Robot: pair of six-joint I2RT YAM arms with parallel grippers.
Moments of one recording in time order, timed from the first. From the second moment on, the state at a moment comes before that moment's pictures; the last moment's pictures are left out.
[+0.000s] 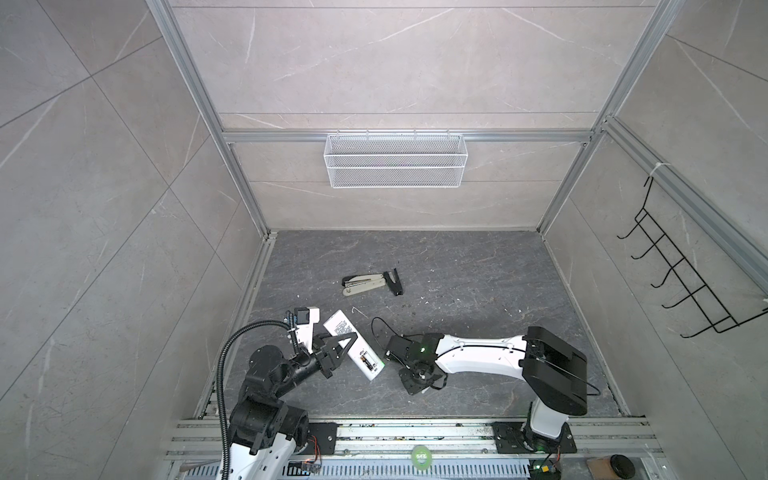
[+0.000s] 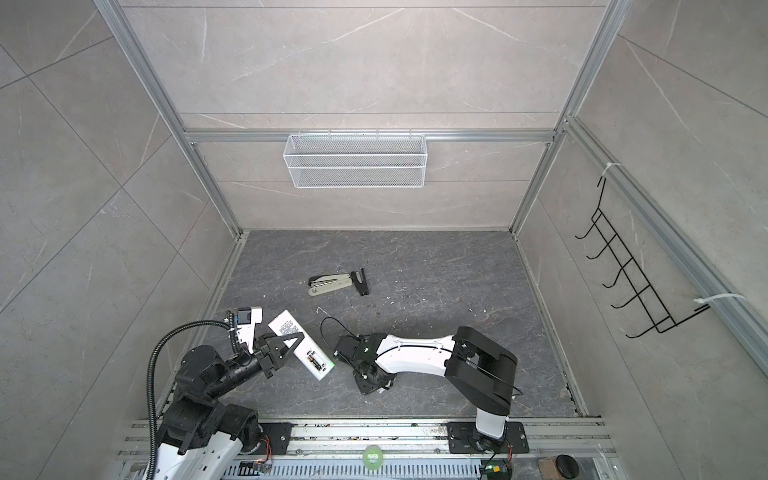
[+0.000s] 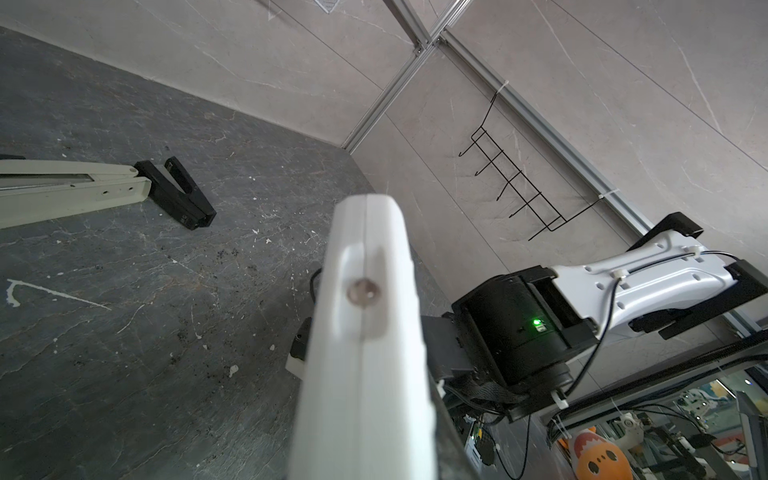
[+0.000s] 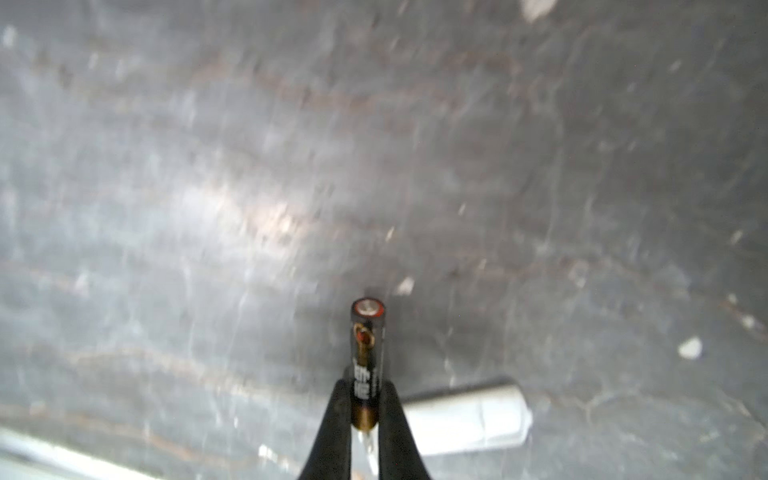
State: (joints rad) left arm -0.28 0.24 0.43 -0.31 0.68 -0.65; right arm 1.16 1.76 1.10 -0.80 0.04 0.64
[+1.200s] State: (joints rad) left arm -0.28 0.35 0.31 -0.05 0.72 -0.80; right arm 1.28 1.71 1.73 -1.20 0.06 0.44
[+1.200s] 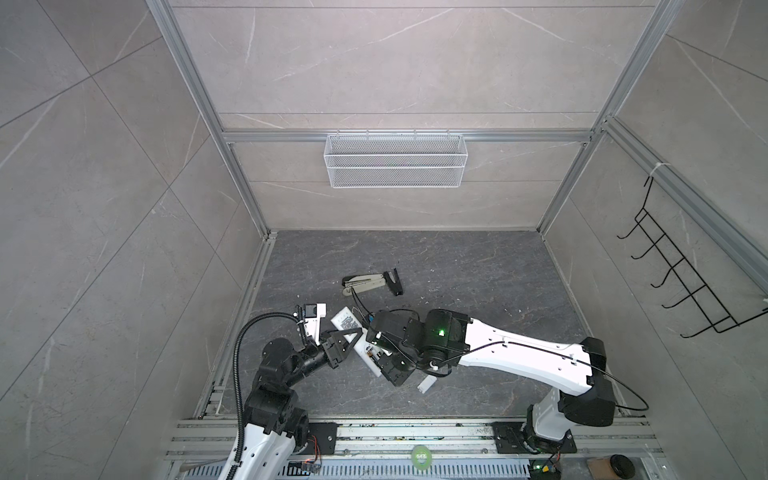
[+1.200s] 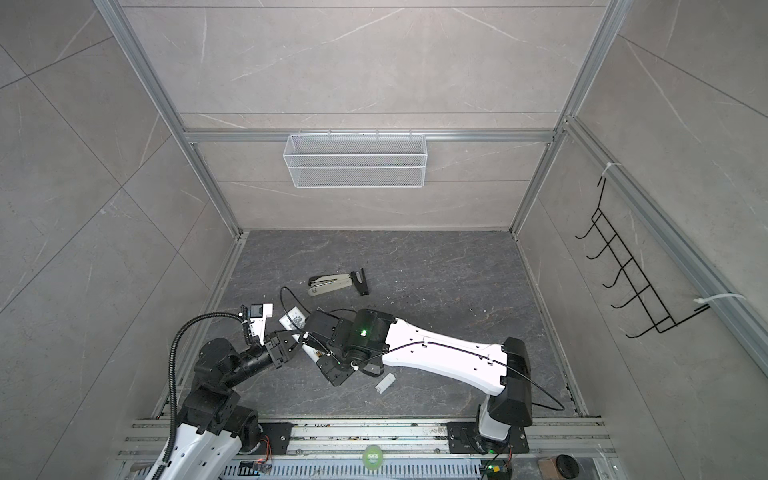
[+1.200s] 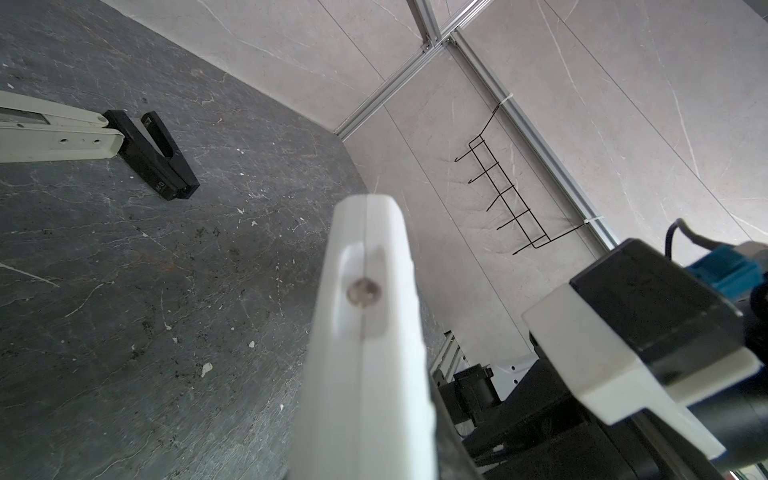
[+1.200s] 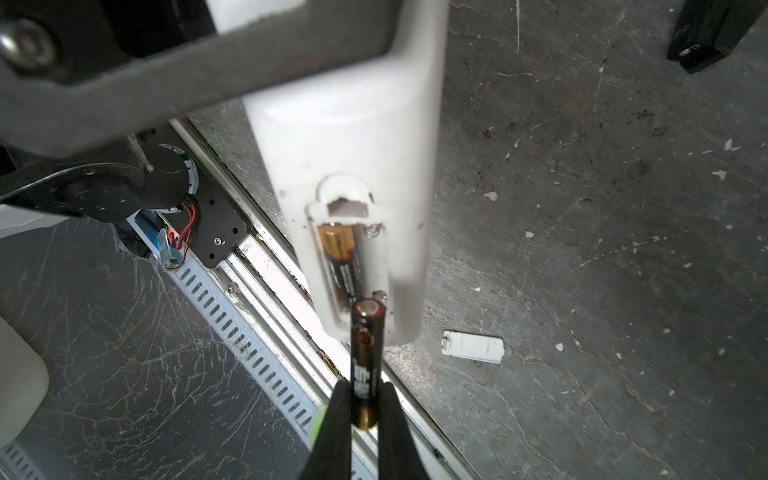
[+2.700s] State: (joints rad) left arm -0.28 0.37 0.26 0.07 0.77 -0.89; right arm 1.27 1.83 1.86 -1.30 0.07 0.45
